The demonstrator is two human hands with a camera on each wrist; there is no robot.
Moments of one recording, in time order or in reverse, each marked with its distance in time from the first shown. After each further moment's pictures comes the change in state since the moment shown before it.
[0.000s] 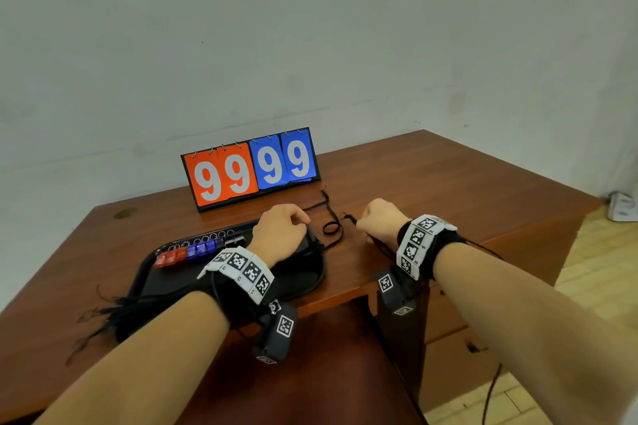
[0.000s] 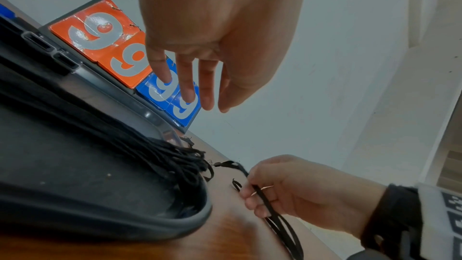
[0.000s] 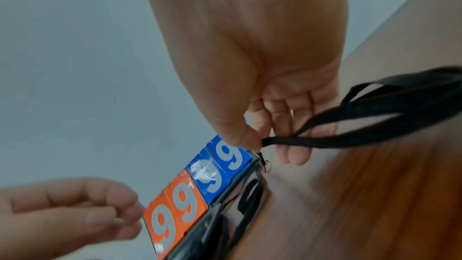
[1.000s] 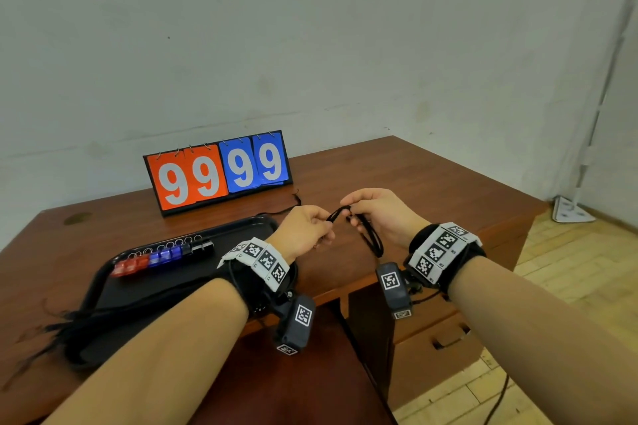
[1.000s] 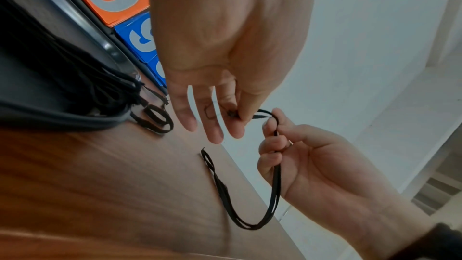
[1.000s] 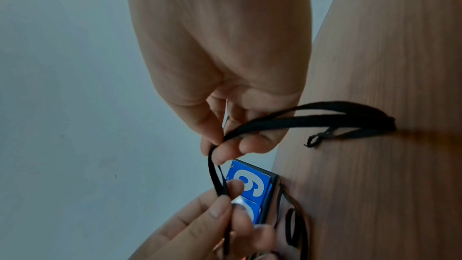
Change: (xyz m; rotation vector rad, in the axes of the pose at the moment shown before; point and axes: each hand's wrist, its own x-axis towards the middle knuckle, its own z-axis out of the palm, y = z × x) left_hand 0.007 0.054 0.046 -0.499 -0.289 0.074; right_hand -0.038 0.017 -0.040 0.860 -0.039 -0.167
